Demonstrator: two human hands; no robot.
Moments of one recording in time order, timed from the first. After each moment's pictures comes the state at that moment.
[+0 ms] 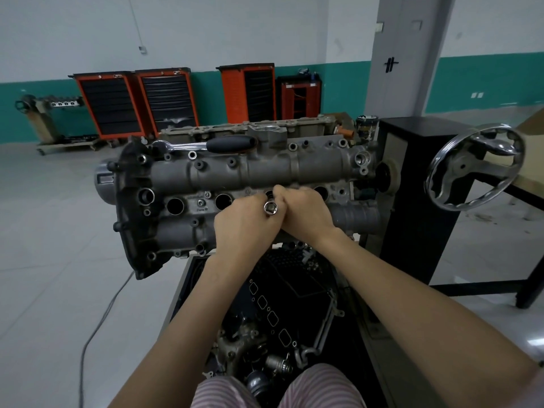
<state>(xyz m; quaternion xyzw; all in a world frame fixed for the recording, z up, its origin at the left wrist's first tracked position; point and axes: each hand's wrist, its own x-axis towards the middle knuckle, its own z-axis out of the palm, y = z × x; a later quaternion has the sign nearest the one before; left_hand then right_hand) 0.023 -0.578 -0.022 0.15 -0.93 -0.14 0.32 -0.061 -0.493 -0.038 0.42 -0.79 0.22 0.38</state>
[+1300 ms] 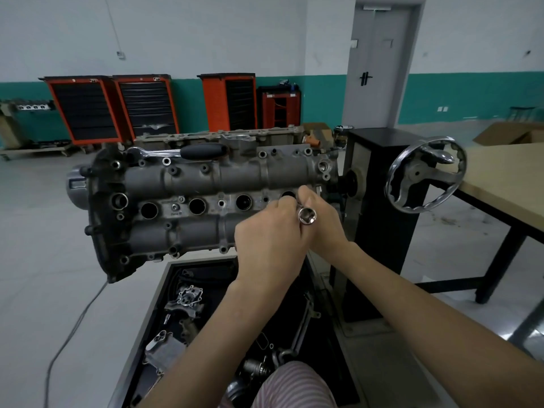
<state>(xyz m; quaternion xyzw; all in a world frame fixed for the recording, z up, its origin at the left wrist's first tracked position) 0.065 -0.492 -0.005 0.01 -0.87 -0.14 0.47 -0.051 -0.419 -0.045 0.33 -0.83 0.34 0.28</state>
